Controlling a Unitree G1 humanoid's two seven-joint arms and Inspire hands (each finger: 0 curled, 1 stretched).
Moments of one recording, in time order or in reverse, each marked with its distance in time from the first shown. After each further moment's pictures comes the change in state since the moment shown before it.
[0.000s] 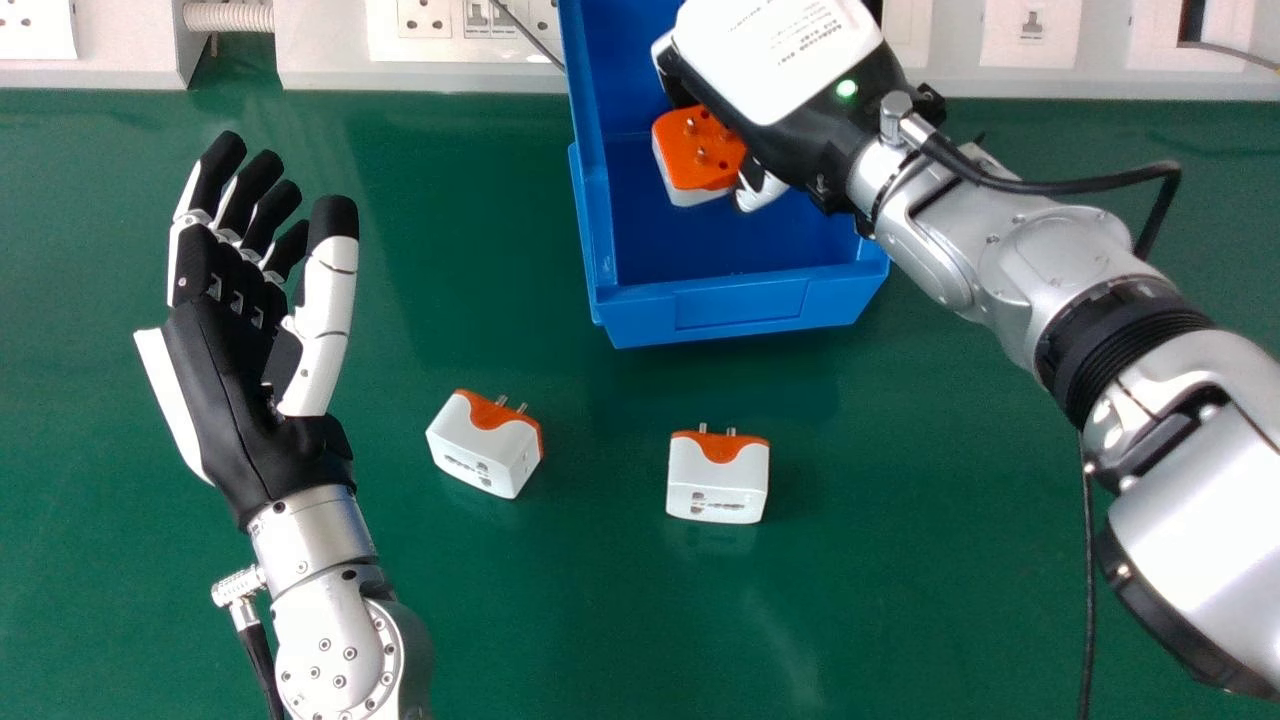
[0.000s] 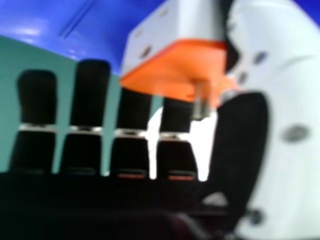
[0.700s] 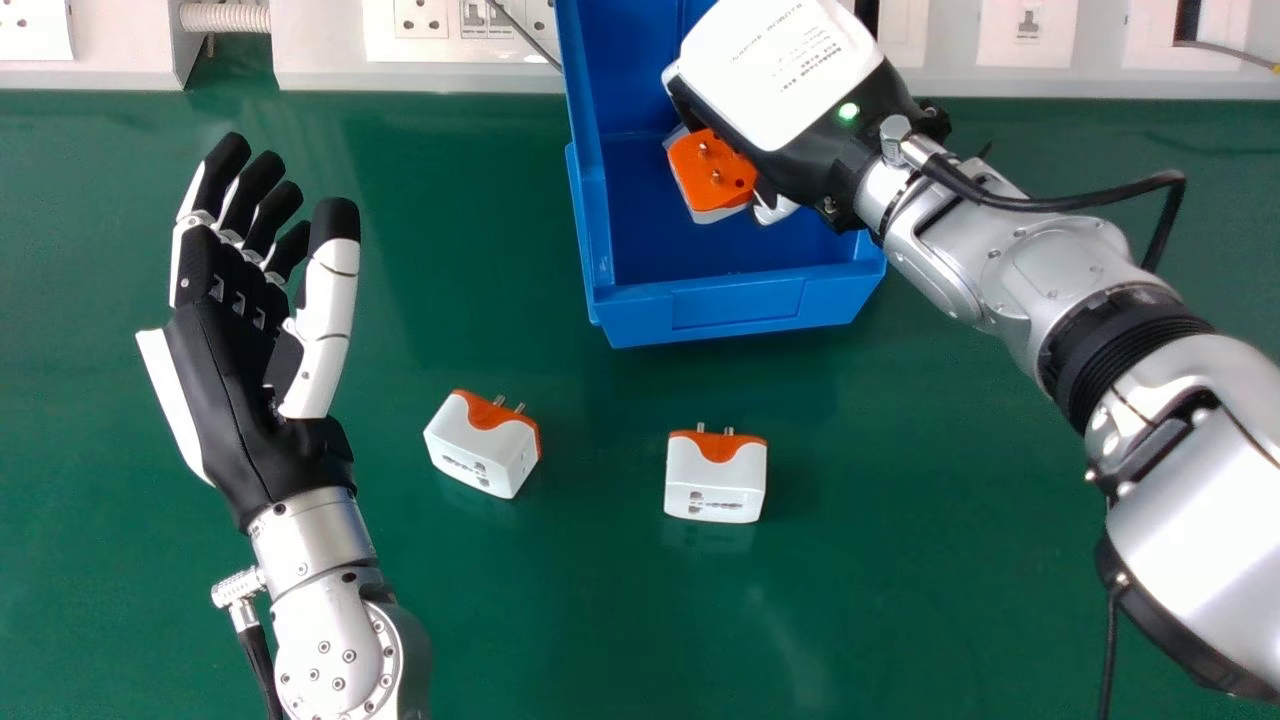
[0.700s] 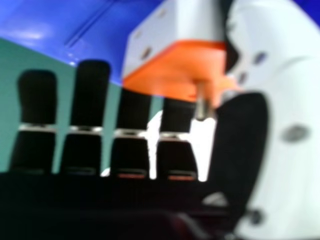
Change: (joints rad) left arm 0.000 0.004 0.000 0.023 0.000 -0.014 -0.009; right arm 0.000 0.000 0.021 0.025 0.000 0.008 -0.003
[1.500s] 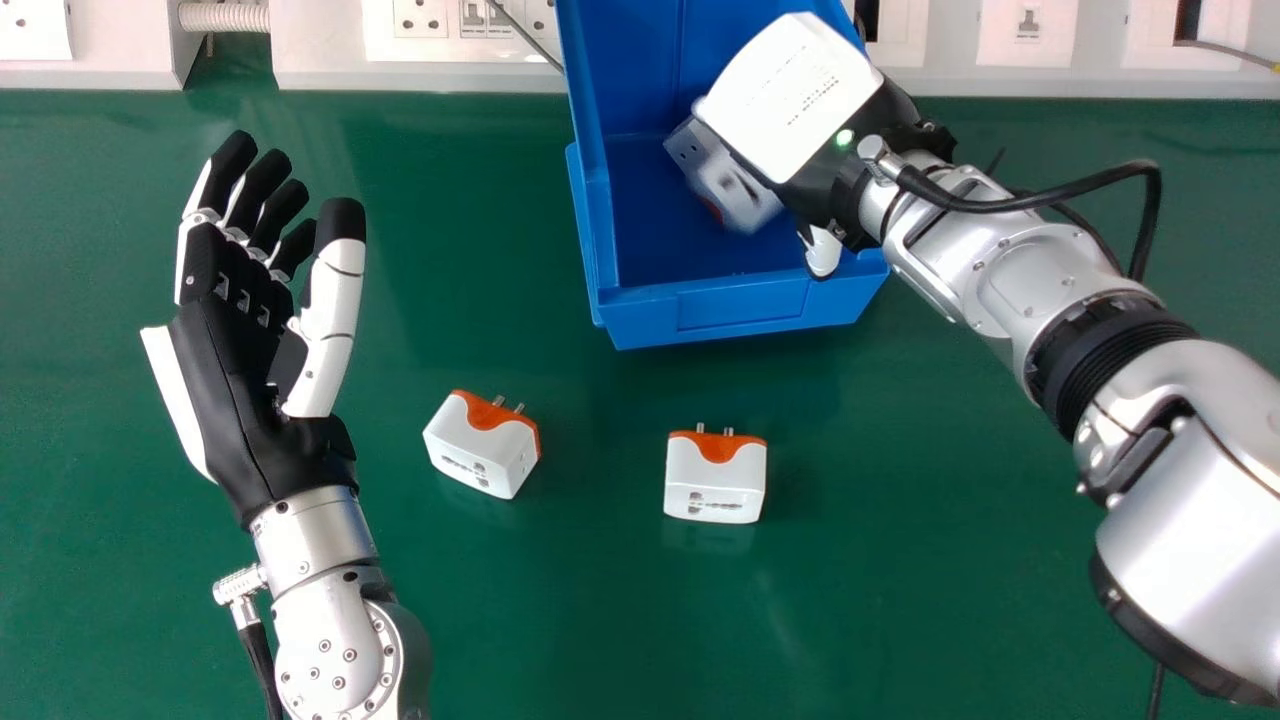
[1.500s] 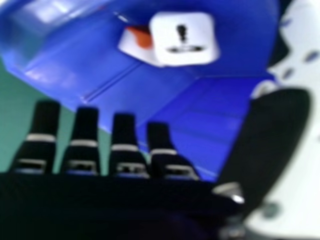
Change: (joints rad) left arm -0.007 0.003 0.000 0.005 -0.001 -0.007 -0.009; right arm -0.004 0.007 0.101 -0.001 -0.067 0.137 0.199
